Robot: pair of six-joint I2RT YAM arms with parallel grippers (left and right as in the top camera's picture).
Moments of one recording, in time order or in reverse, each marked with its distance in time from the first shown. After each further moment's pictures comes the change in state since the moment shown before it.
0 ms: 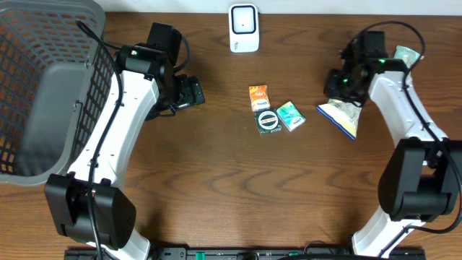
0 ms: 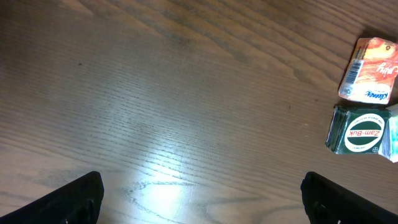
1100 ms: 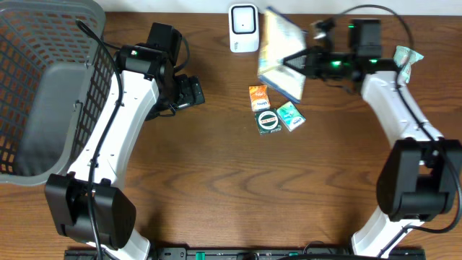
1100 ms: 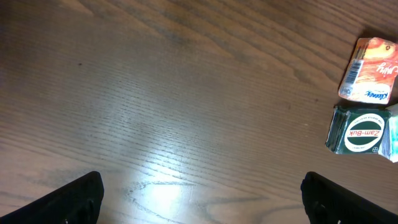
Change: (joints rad) left arm 0.000 0.000 0.000 0.000 0.000 0.000; right arm 0.018 0.000 0.002 0.364 -0.772 0.146
